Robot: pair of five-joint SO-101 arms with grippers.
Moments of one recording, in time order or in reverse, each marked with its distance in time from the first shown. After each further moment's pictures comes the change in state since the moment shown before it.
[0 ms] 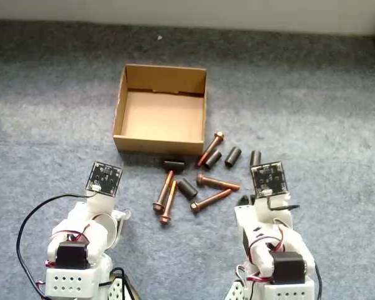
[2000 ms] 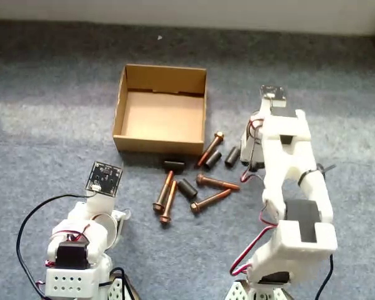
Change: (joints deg) left arm 0.0 0.0 0.0 0.0 0.0; right arm 4.7 111.3 -69.9 -2.6 -10.9
